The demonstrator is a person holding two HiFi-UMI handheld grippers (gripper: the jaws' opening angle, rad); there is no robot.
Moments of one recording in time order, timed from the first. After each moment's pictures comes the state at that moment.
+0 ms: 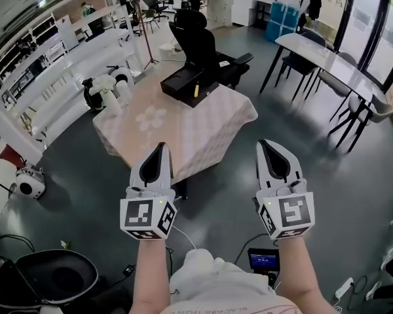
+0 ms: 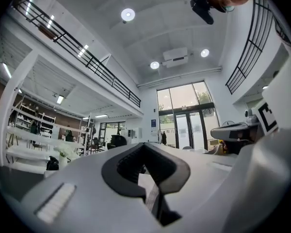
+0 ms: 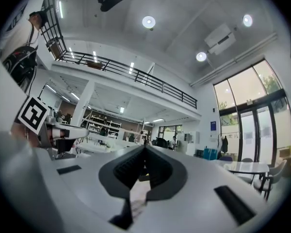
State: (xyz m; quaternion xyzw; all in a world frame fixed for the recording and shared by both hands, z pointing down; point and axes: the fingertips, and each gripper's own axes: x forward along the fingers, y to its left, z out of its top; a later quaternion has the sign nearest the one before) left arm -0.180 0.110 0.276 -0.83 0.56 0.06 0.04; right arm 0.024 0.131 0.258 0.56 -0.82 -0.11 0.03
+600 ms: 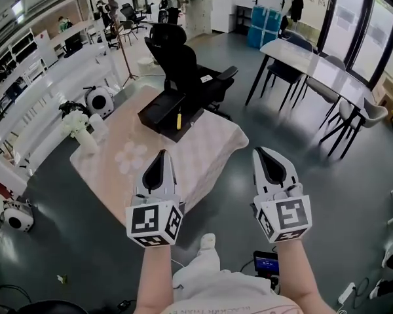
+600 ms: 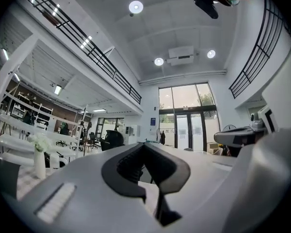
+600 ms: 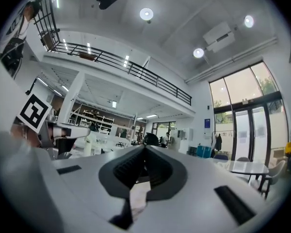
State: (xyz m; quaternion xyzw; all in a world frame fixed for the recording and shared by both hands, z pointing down) left arm -0.141 -0.073 0.293 -0.83 0.55 0.07 0.00; right arm 0.056 -0.034 0.276 0.60 -0.79 -0.10 0.05
